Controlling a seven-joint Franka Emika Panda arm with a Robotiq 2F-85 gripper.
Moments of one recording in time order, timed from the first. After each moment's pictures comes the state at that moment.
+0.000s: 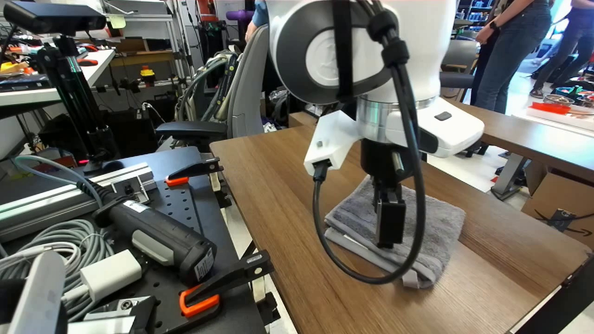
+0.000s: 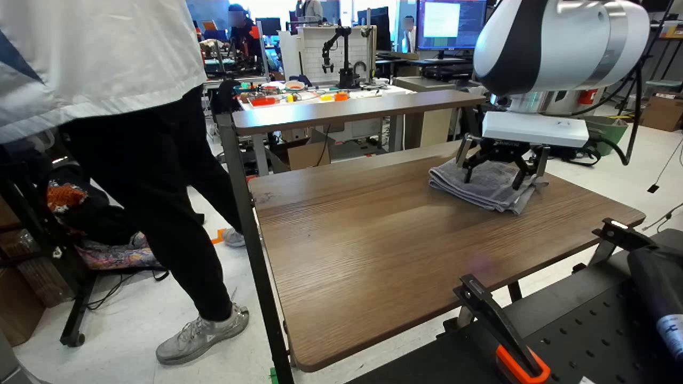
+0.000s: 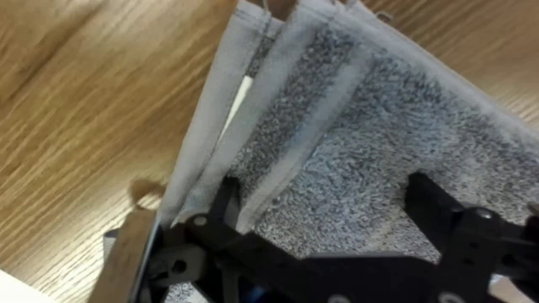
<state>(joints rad) 0.00 0.63 -0.16 -2.17 0.19 2.91 0.34</state>
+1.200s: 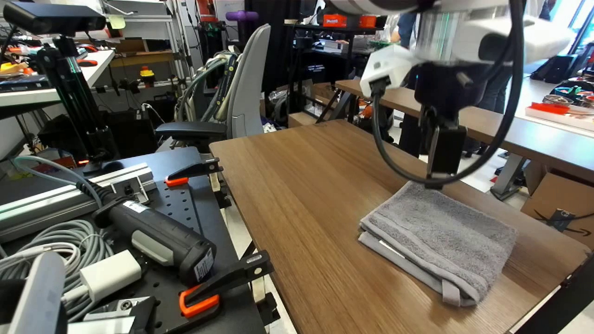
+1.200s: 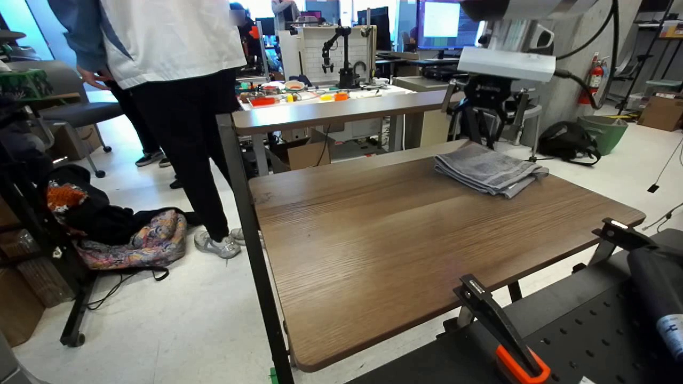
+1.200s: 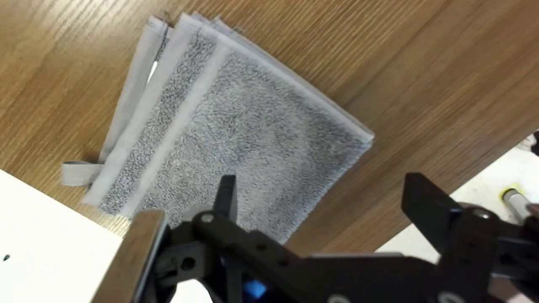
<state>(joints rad) 0.02 0.52 -0.17 -1.99 0.18 2.64 0.45</state>
